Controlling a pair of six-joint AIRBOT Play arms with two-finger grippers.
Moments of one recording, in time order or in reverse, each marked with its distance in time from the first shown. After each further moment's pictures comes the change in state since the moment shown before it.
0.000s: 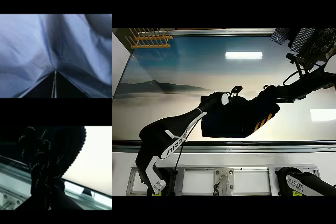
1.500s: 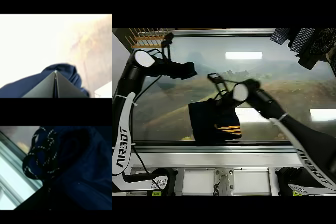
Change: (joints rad) left arm 0.620 0.430 0.041 -0.060 -0.198 0.122; right arm 0.692 -0.298 0.022 0.058 -0.555 0.130
